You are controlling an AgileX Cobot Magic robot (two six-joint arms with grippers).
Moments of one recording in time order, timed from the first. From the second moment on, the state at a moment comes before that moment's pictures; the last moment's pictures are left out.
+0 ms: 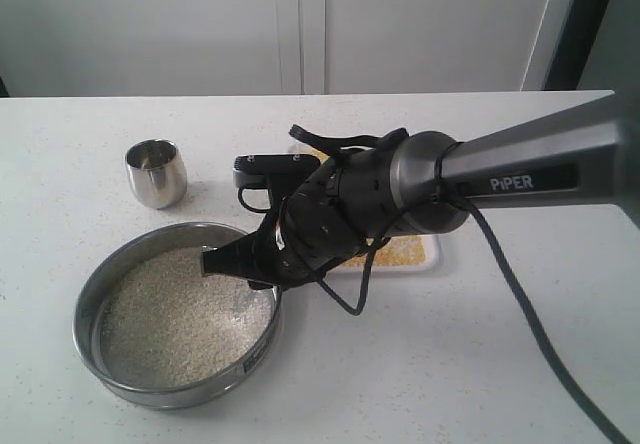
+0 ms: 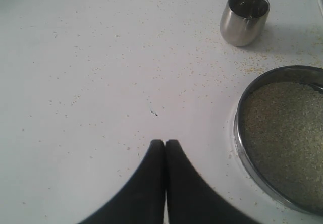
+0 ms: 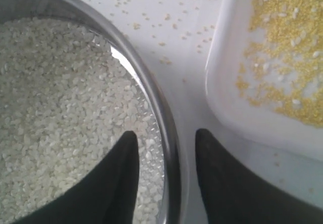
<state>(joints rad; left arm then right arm) 0.14 0.57 -0.66 -0.14 0.84 0.16 0.79 2.01 -1.25 -0.20 0.32 0.67</state>
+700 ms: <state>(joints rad) 0.14 0.57 -0.66 -0.14 0.84 0.16 0.79 1.80 -1.25 -0.19 0.43 0.67</state>
